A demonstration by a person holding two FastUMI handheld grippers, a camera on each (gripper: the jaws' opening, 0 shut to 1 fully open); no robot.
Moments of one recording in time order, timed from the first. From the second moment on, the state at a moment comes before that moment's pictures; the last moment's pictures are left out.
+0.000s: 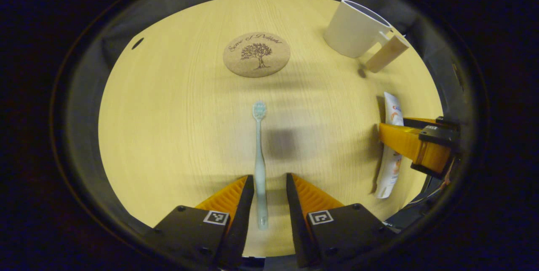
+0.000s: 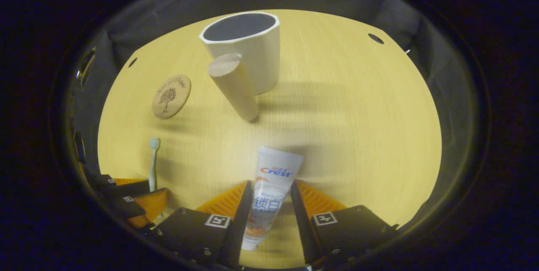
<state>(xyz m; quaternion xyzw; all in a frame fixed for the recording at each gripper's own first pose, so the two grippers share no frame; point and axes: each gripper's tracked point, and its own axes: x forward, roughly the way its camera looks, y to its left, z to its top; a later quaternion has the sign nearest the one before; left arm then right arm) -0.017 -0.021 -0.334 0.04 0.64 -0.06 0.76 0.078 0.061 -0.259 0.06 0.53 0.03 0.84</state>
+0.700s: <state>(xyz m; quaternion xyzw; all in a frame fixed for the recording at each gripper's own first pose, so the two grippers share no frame) -0.018 -0.015 -0.331 0.03 0.61 -0.08 0.78 0.065 0.069 -0.257 0.10 0.52 0.07 0.84</state>
